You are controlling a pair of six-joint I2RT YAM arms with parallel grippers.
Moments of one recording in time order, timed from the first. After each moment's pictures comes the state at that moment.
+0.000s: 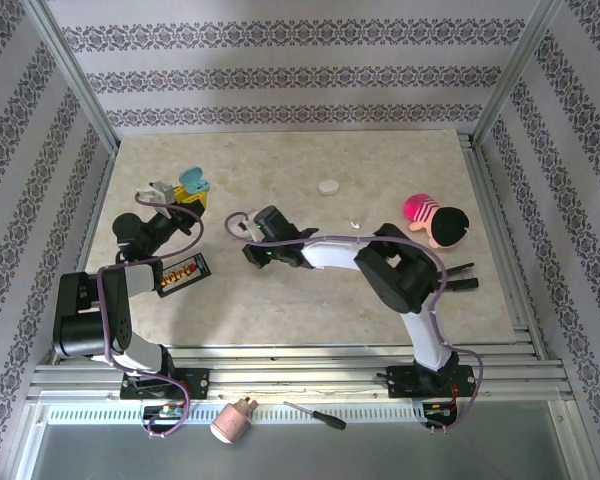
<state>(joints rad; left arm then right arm) 0.18 1.51 0.49 1.15 0.77 -0.25 0.83 2.07 1.30 0.01 -0.15 0.18</state>
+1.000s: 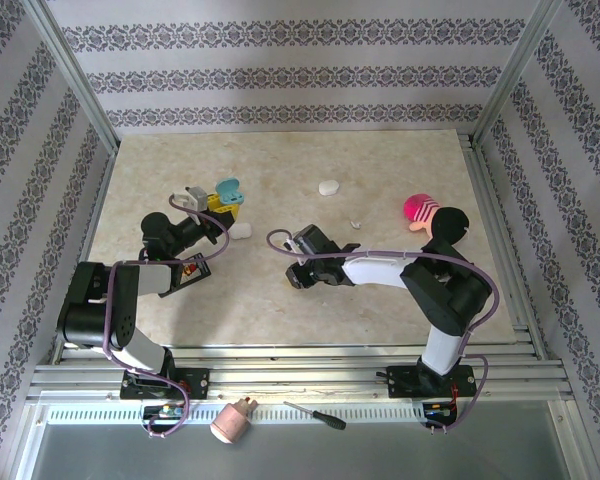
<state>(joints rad) -0.01 1.56 0.49 1.14 0.77 -0.21 0.78 1.78 0.92 -0.15 -0.09 0.24</state>
